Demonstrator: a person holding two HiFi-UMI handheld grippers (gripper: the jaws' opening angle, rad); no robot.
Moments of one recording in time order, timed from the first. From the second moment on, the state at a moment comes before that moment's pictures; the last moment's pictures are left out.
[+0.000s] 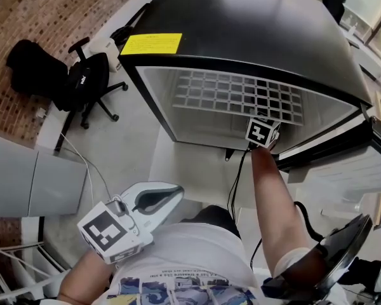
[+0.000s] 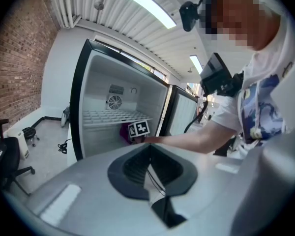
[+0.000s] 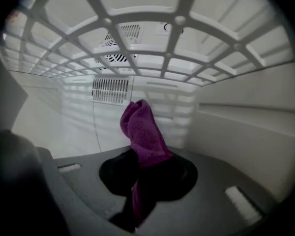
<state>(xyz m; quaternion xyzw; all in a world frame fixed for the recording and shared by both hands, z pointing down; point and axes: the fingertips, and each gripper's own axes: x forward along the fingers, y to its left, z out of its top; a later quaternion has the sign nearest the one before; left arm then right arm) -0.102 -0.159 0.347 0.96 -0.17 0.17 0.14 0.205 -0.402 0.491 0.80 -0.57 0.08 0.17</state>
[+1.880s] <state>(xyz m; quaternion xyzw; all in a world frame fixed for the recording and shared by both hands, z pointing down) -0.147 -0.096 0.343 0.98 -0.06 0.17 0.13 0.223 -0.230 0.476 0.90 -0.40 0.17 0.03</state>
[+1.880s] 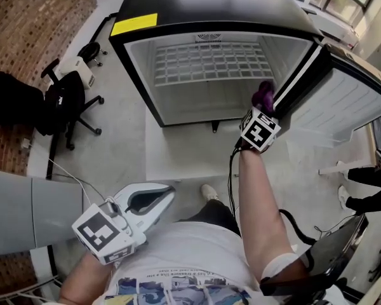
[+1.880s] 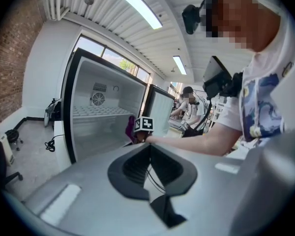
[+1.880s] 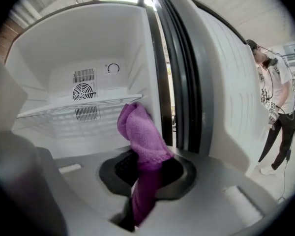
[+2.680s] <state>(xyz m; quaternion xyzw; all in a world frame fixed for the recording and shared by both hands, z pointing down) -0.150 -0.059 0.349 0.98 -0.03 0.17 0.13 0.163 -0.203 0.465 0.84 -0.52 0.15 0.05</state>
